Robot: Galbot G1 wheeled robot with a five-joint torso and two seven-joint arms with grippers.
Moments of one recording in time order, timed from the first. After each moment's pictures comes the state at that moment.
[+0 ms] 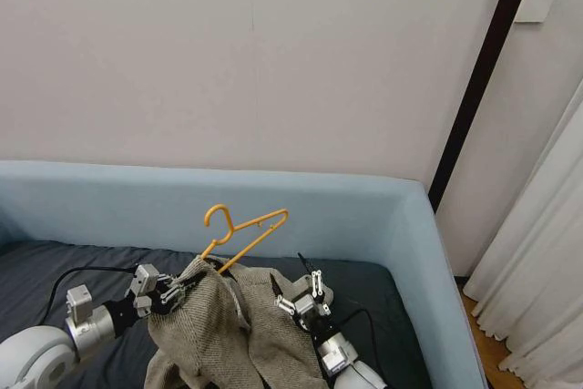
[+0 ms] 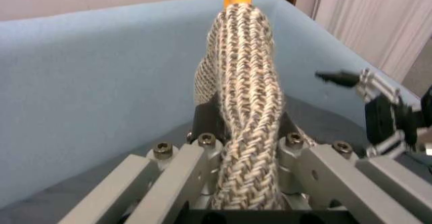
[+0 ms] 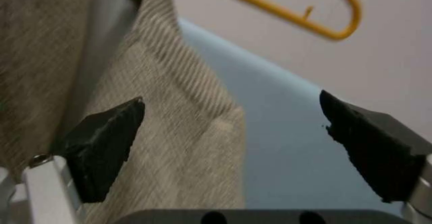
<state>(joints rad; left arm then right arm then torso) 1.39 -0.48 -0.52 -1.86 -0.95 -0.04 0.45 -0.92 1.14 -0.32 1.48 -0.09 0.37 0.23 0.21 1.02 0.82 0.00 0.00</state>
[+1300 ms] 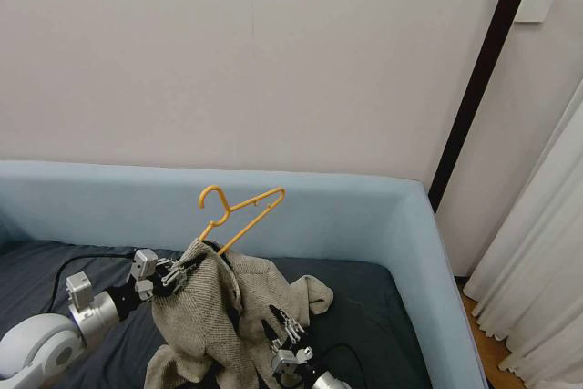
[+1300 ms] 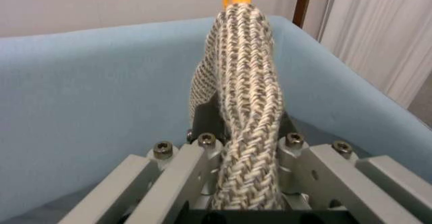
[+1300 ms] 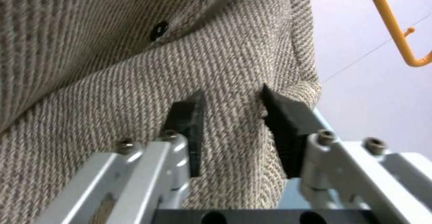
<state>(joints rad) 1.31 -0.51 -0.47 -1.83 -0.98 -0.04 0.43 -0.93 1.20 -0.40 1.34 -0.62 0.23 0.44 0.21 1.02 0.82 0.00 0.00</state>
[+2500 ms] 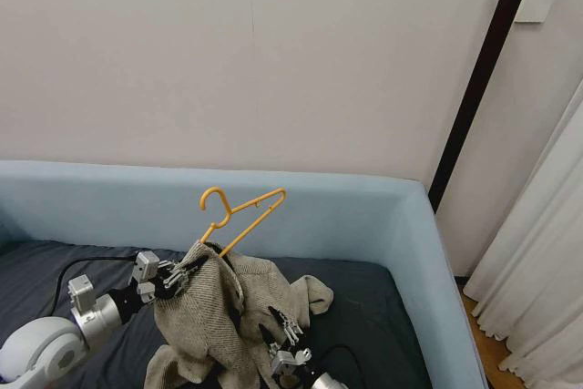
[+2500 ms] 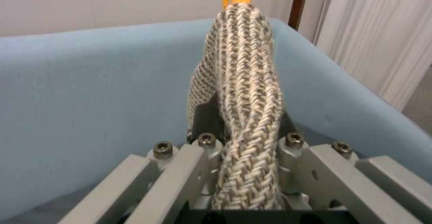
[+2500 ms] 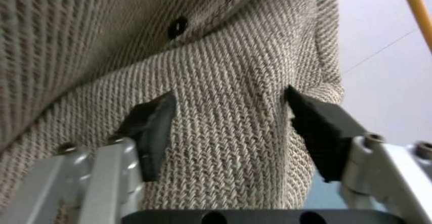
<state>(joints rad) 1.32 -0.53 -0.47 -1.85 -0.97 -0.04 0.43 -0.91 1.22 -0.41 1.31 -0.63 0.21 0.44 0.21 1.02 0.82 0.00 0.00</state>
